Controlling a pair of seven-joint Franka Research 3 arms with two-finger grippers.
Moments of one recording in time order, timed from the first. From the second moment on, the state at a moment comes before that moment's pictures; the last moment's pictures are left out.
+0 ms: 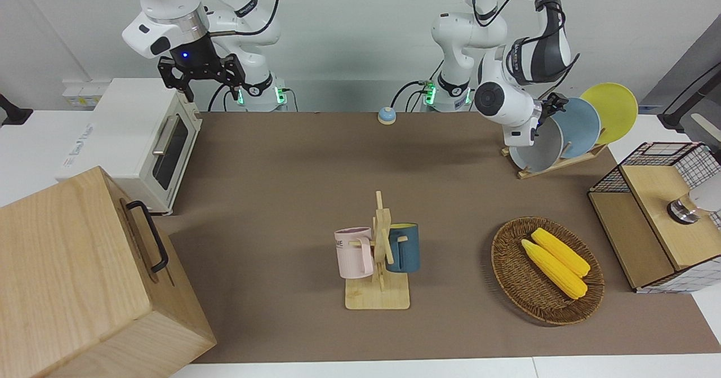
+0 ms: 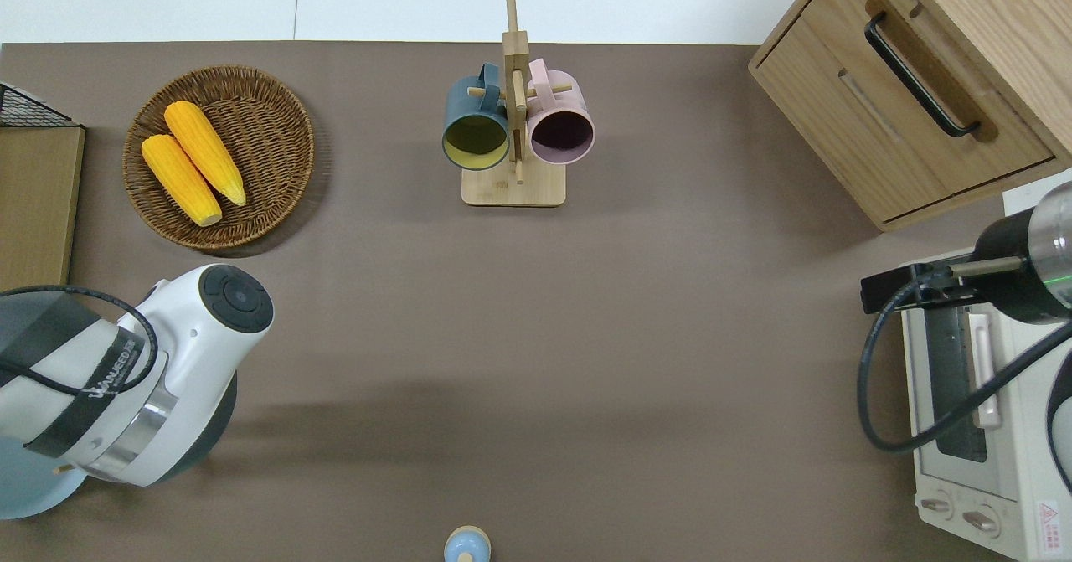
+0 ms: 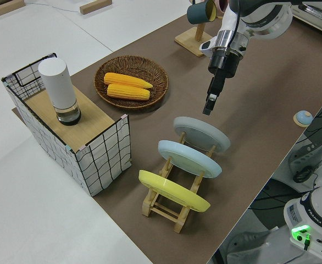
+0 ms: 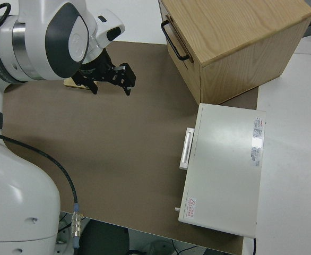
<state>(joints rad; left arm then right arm) -0.17 -0.04 -0.01 -2.15 0.78 1.50 -0.75 -0.08 -0.02 0.19 -1.50 0.00 1.41 0.06</state>
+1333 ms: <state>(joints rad) -0.13 -0.04 0.02 -1.72 0.04 1.50 -0.10 -0.08 -0.02 0.19 -1.50 0.00 1.41 0.06</state>
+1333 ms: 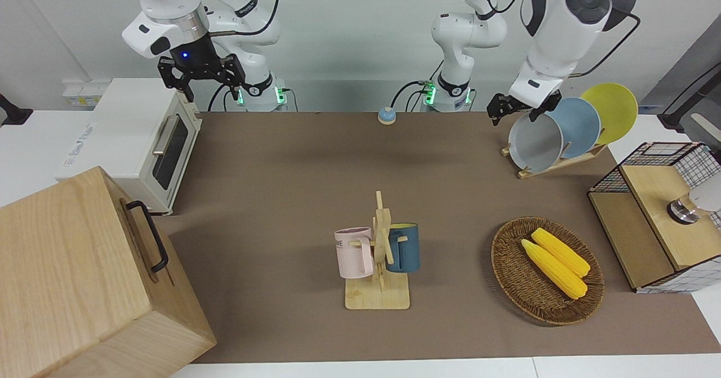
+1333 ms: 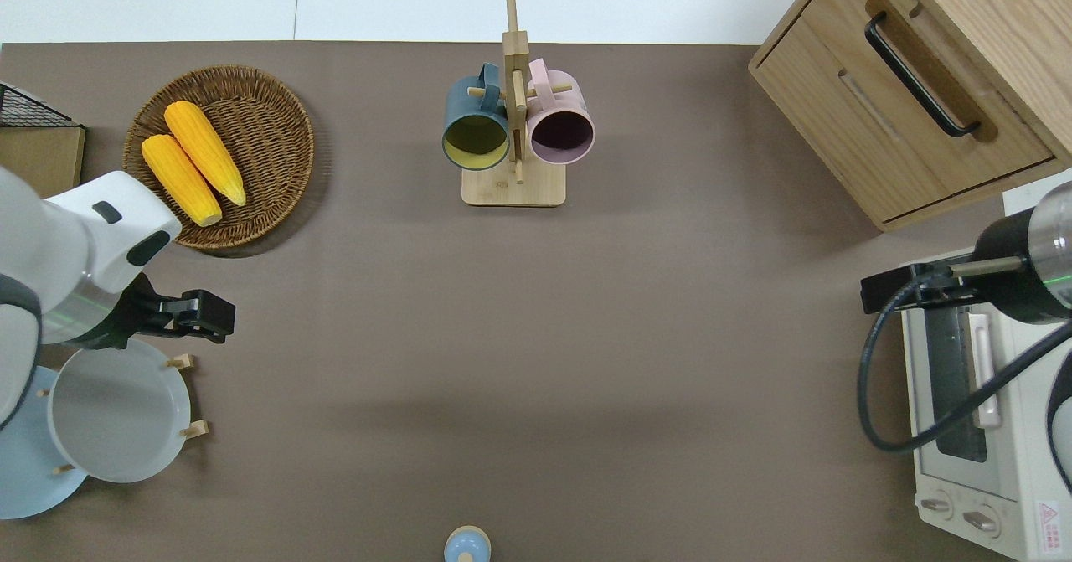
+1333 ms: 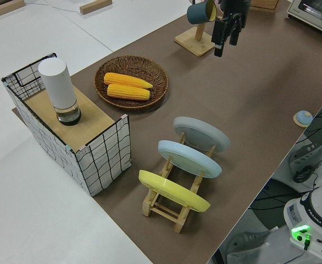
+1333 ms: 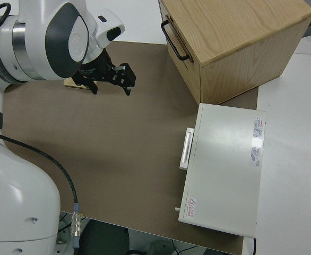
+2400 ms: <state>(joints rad) -0.09 -0.04 0.02 -1.63 -0.03 1.51 0.16 -0.08 -0.02 0.19 -1.50 0.00 1.41 0.06</state>
